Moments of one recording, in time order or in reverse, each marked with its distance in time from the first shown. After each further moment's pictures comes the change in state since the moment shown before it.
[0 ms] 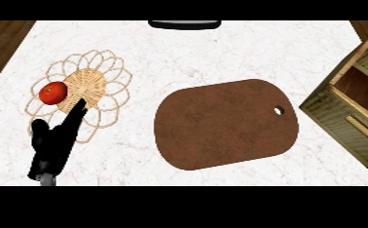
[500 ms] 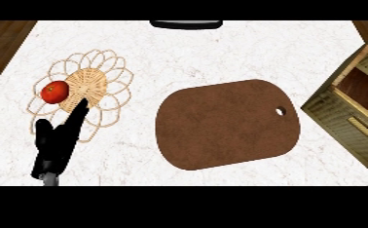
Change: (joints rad) left arm -0.006 -0.014 -0.002 0.004 -0.020 -0.004 -0.006; right arm -0.120 0.052 0.112 0.159 0.151 -0.018 -0.051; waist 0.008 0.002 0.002
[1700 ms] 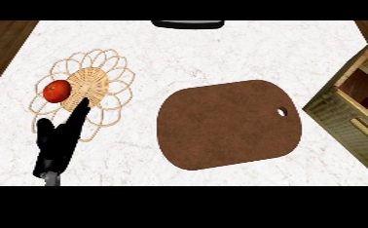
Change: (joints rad) left arm -0.007 -0.021 0.016 0.005 -0.016 -0.018 -0.004; right arm -0.347 -0.009 0.044 0.591 0.359 0.084 -0.316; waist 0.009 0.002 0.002
